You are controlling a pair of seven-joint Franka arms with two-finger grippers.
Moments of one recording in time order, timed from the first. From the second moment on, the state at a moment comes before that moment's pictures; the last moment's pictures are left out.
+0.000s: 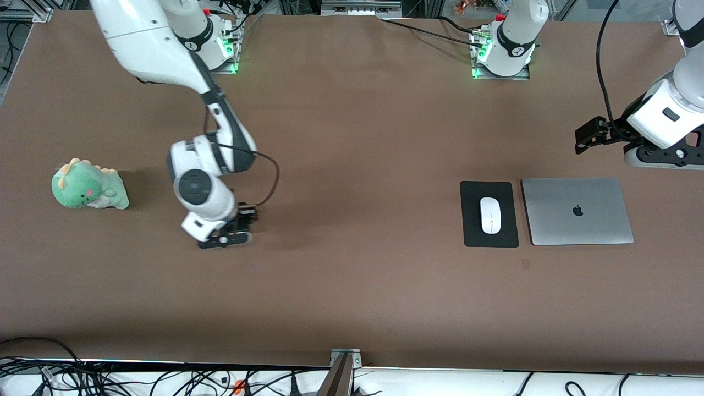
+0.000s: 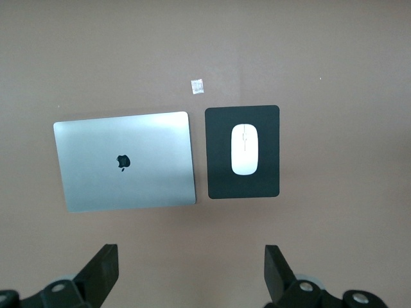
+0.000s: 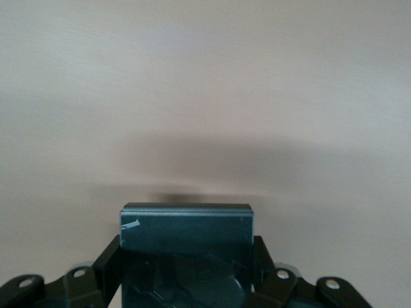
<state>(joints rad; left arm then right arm) 0.03 0.04 -0.09 -1.60 0.03 1.61 -0.03 0.30 0.58 -0.06 -1.83 -0.07 2.37 0.13</state>
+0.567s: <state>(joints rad) 0.03 0.05 -0.09 -1.57 0.03 1.61 -0.03 0.12 0.38 -0.06 -2.28 -0.07 2.70 0.05</state>
